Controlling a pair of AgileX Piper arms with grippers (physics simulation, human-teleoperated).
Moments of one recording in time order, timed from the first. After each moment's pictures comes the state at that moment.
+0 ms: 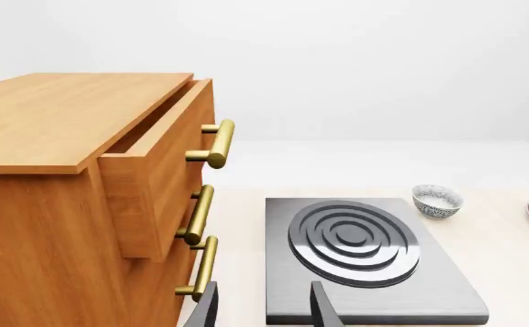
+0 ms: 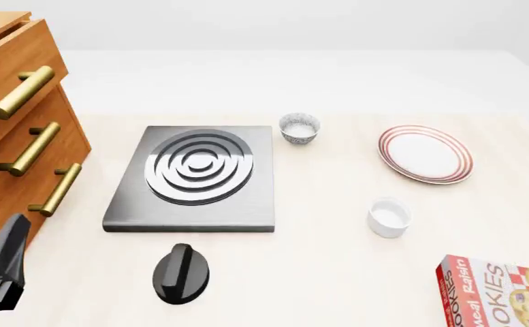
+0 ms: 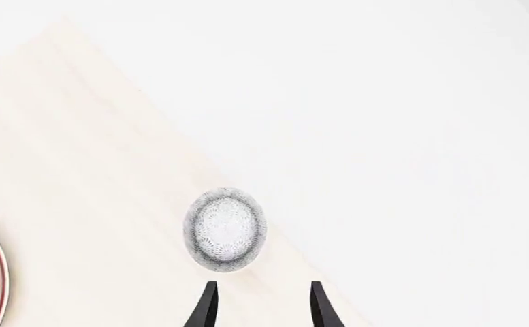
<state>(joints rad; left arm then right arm) 0.00 0.01 0.00 0.00 0.00 -0.91 1.73 -1.45 0.65 -0.16</state>
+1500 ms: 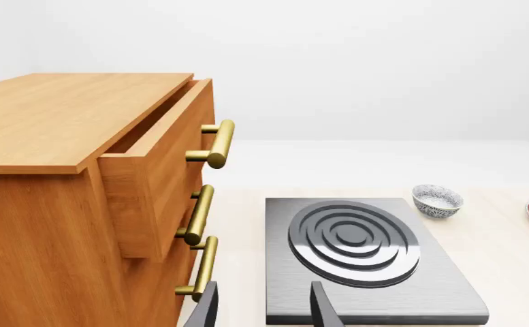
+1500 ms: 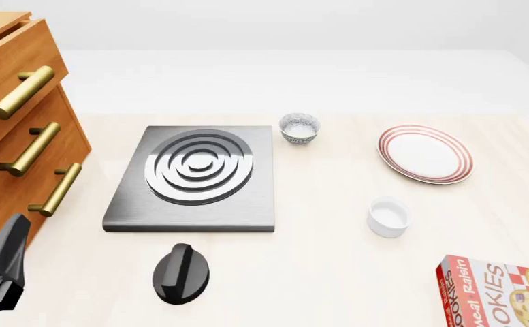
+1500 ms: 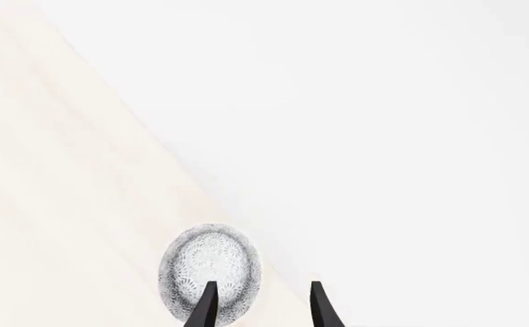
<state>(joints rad) 0.00 0.01 0.00 0.00 0.00 -0.92 1.99 -1.63 0.62 -0.22</state>
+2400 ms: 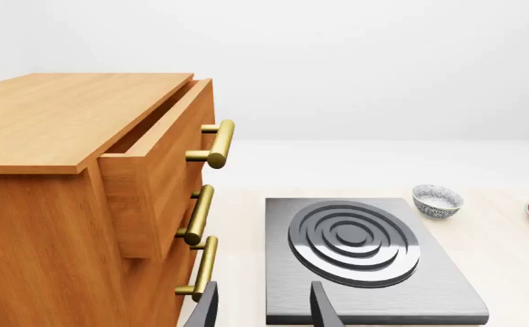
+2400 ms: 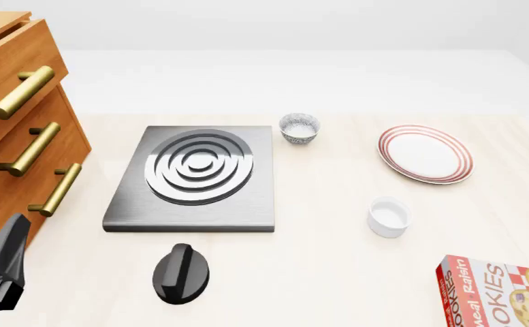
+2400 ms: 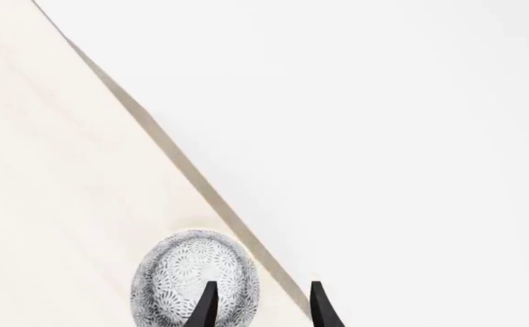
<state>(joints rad) 0.00 0.01 0.00 0.00 0.00 -0.94 2.12 -1.63 0.59 -0.27</state>
